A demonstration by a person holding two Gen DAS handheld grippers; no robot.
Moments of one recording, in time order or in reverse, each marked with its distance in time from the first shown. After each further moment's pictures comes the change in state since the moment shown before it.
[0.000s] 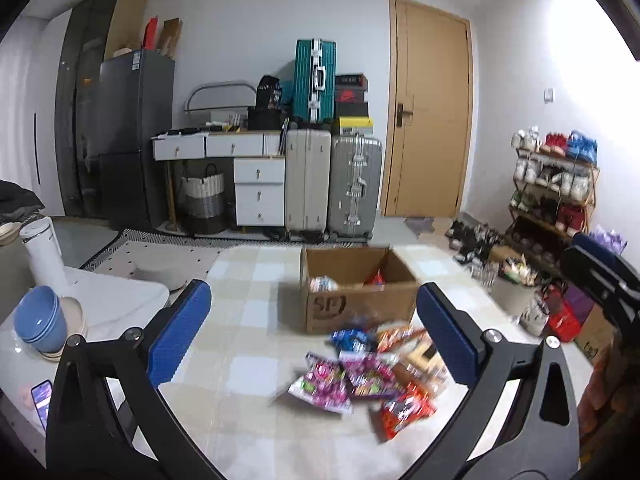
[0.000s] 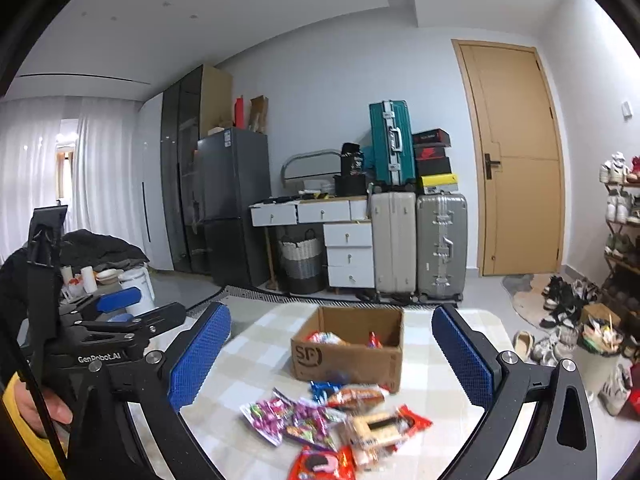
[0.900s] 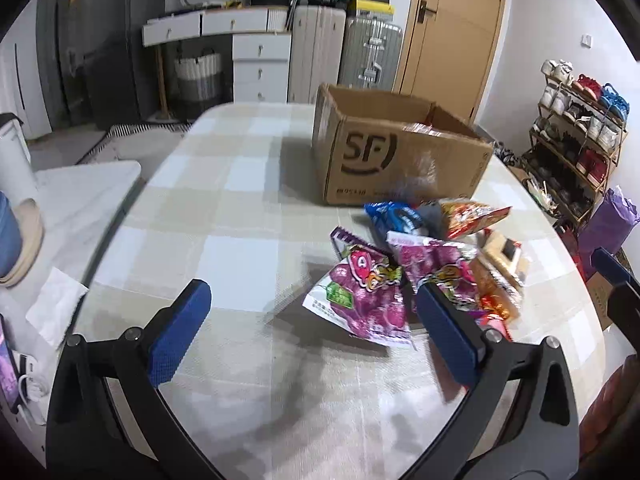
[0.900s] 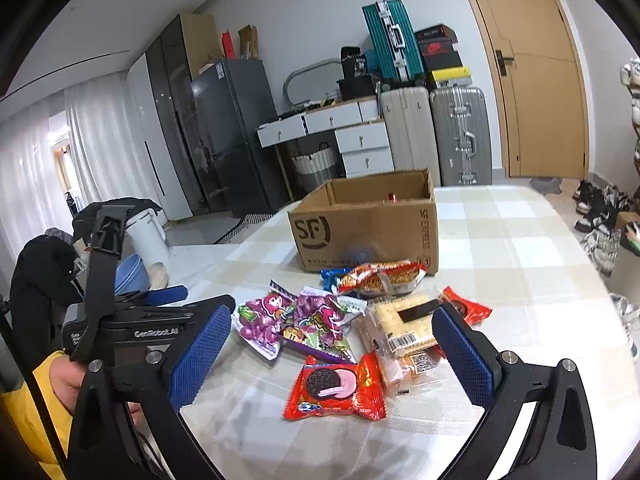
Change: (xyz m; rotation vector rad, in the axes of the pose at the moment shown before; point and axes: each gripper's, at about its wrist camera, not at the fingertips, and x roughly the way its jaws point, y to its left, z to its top) left arm 0.222 0.028 -0.119 -0.081 0.422 -0.015; right arm 0.110 -0.028 -0.134 0.139 0.315 0.110
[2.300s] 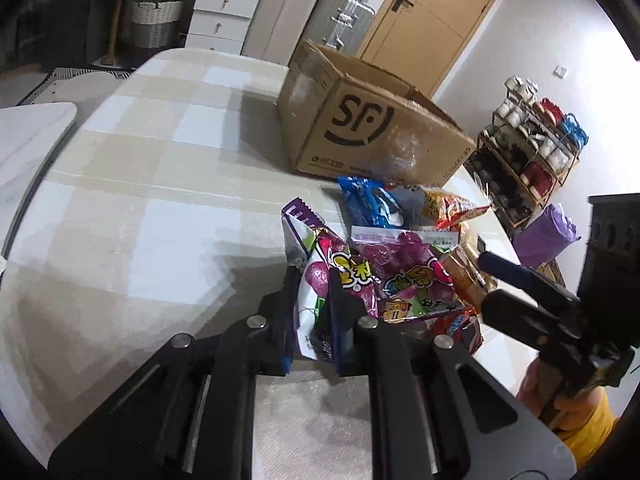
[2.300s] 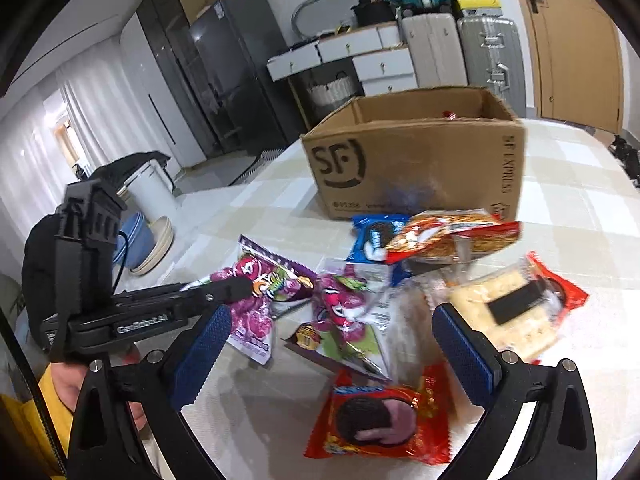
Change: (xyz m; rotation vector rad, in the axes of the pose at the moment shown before) left arm 0.076 0.050 0.005 -0.106 0.083 -0.308; right arm 0.123 0.017 0.007 0.020 0.274 0.092
